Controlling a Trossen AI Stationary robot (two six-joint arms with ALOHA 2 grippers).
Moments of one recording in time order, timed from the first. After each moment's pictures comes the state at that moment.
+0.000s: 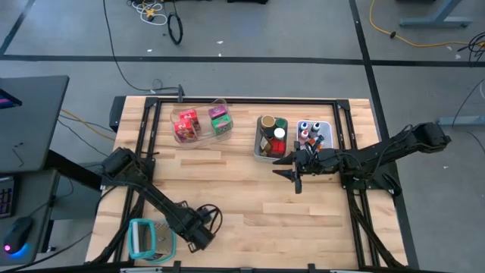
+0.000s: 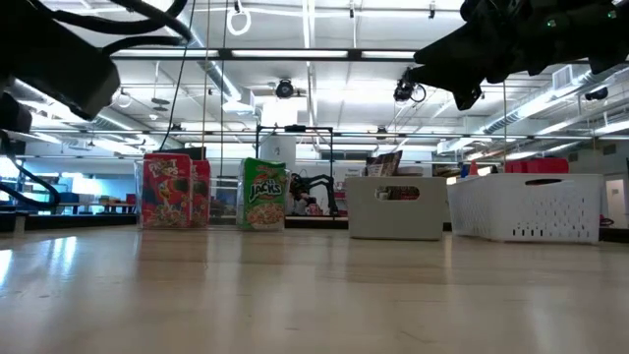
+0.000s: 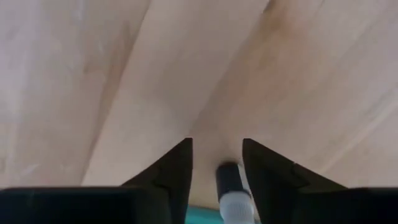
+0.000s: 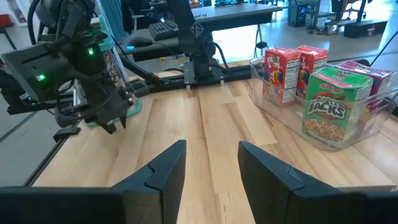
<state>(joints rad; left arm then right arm) -0.69 1.91 1.25 -0.90 0.08 -1.17 0.19 1.09 0.40 0.50 0.20 0.17</state>
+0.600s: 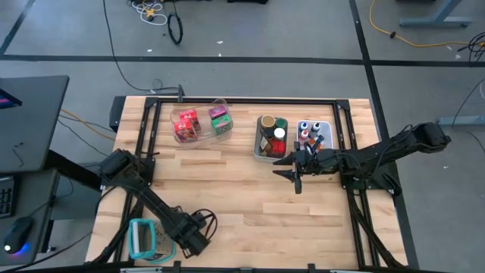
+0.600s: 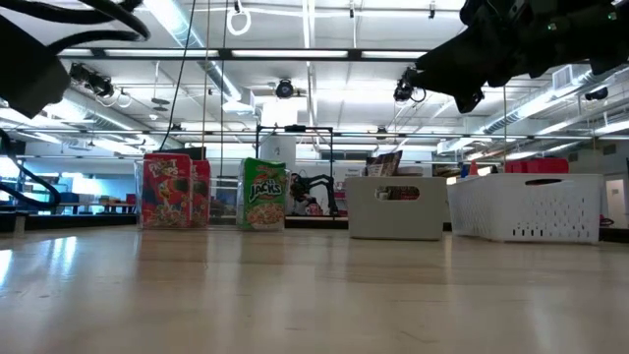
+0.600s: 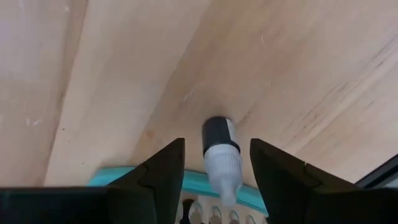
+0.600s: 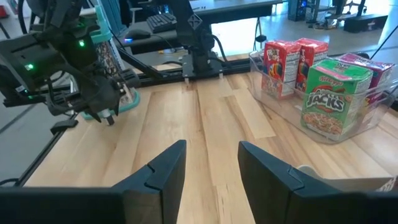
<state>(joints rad) -0.74 1.91 1.25 -0.91 0.17 -1.24 0.19 1.09 0.40 0.47 0.20 0.17</state>
